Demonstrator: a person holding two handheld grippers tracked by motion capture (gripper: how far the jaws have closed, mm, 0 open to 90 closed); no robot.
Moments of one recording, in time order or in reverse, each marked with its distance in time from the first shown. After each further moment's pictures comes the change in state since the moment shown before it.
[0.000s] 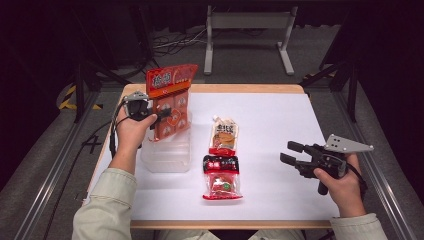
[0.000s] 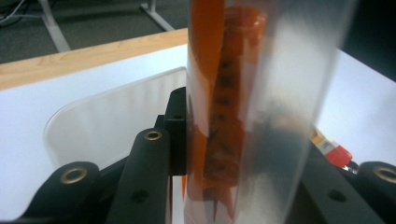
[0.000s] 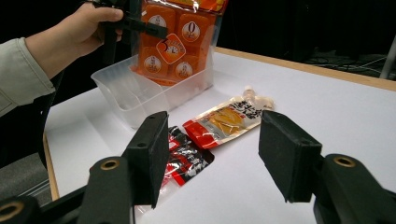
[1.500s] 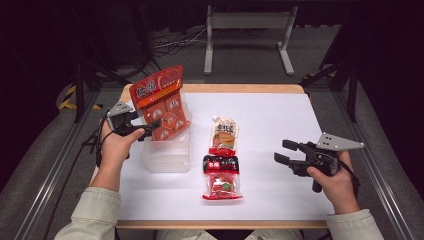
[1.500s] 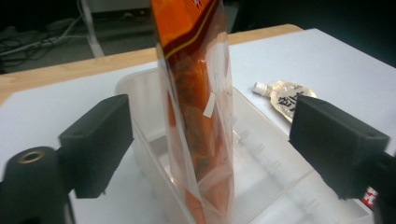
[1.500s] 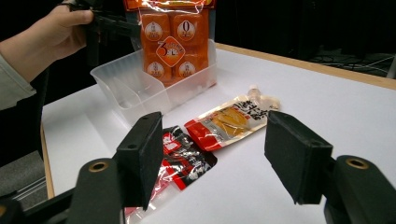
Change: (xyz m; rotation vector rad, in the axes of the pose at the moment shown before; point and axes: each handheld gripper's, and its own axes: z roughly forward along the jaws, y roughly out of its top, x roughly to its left) left arm -0.005 -0.032 -0.044 -0.103 0.115 -0.003; right arm 0.000 0.001 0.016 0.013 0.016 -0.014
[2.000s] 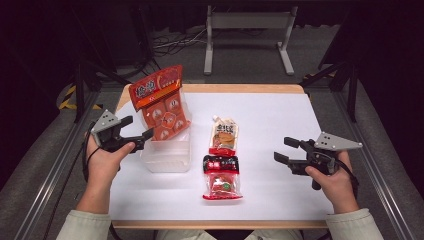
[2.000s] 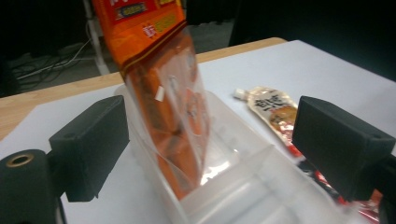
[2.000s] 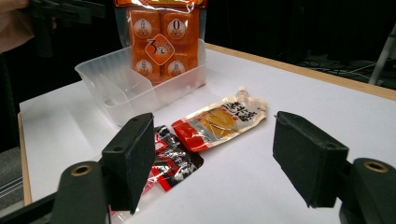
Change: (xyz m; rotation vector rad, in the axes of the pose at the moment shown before) left arm -0.033 -0.007 -0.057 -0.064 -0.004 0.058; right arm -0.003 -0.001 0.003 0.001 -0.045 -0.038
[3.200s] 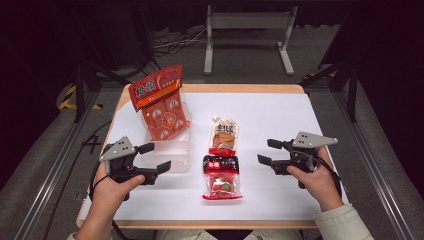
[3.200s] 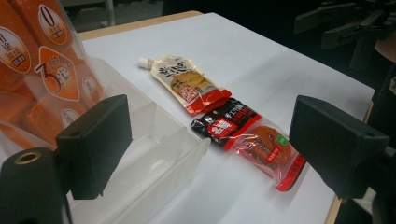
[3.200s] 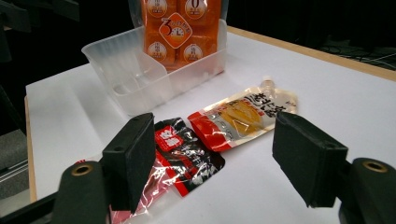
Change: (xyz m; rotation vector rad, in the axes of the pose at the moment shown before) left arm -0.061 -0.022 -0.016 0.089 -0.247 0.023; right arm 0.017 0.004 0.043 0.085 0.052 -0.021
